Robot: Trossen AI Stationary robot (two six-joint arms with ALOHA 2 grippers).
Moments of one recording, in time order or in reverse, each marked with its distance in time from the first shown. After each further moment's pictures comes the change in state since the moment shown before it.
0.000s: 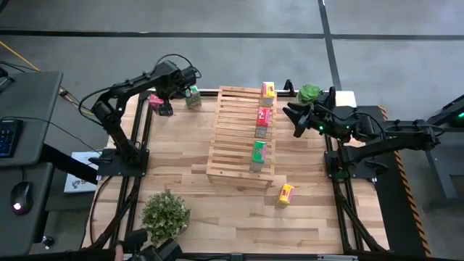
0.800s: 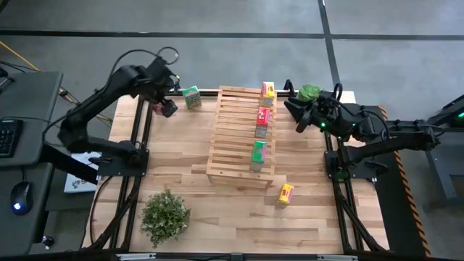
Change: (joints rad) left arm -0.011 -0.441 -0.066 0.146 0.449 -0.439; right arm 0.000 0.000 0.000 0.156 0.004 -0.004
